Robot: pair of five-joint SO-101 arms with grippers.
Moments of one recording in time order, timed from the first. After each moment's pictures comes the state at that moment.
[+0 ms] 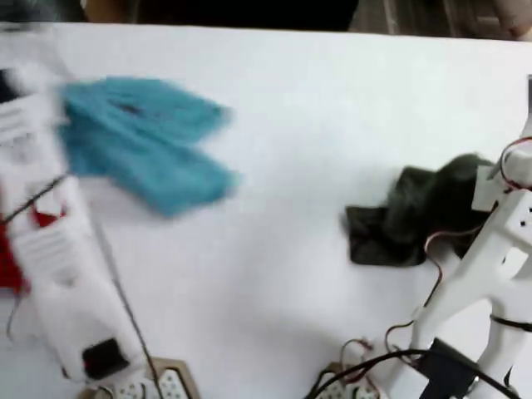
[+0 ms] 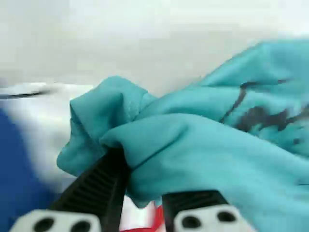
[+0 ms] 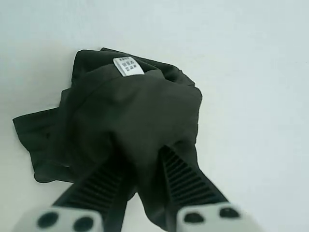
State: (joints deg) left arm -36.4 47.6 -87.7 101.3 -9.5; right arm 30.2 -15.9 1.5 85.2 25.0
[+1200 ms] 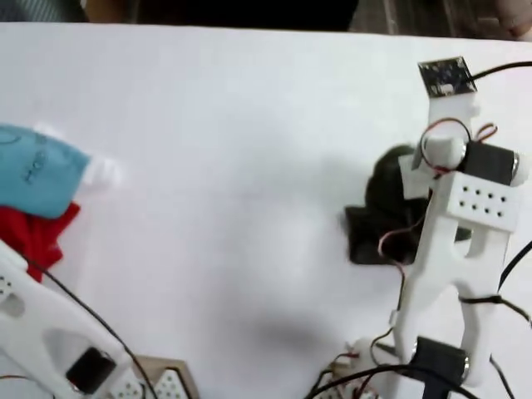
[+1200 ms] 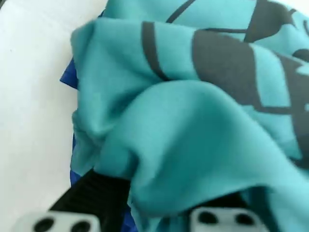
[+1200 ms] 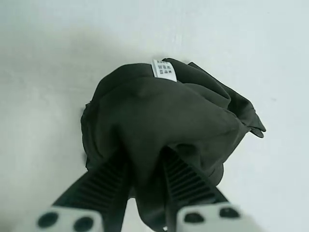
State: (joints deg) left arm -59.3 62.6 -93.8 99.9 -21.0; right arm 12.3 -15.9 4.8 85.2 25.0
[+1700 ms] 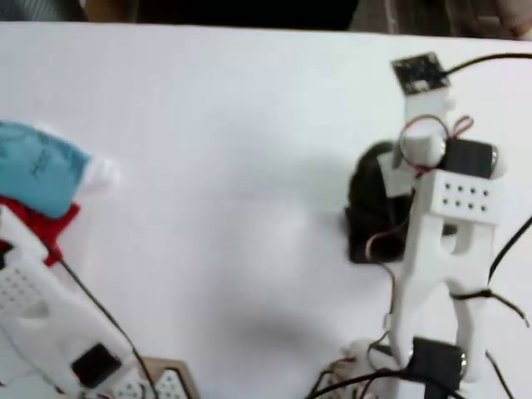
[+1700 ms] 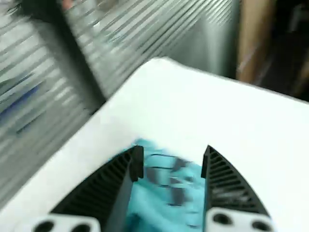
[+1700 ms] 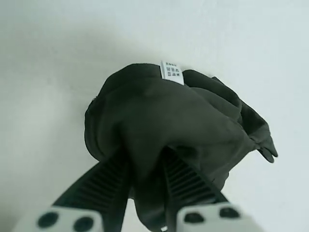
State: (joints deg) left arm -45.7 33.8 -93.8 96.6 -9.5; right arm 5.1 -15.9 4.8 85.2 25.0
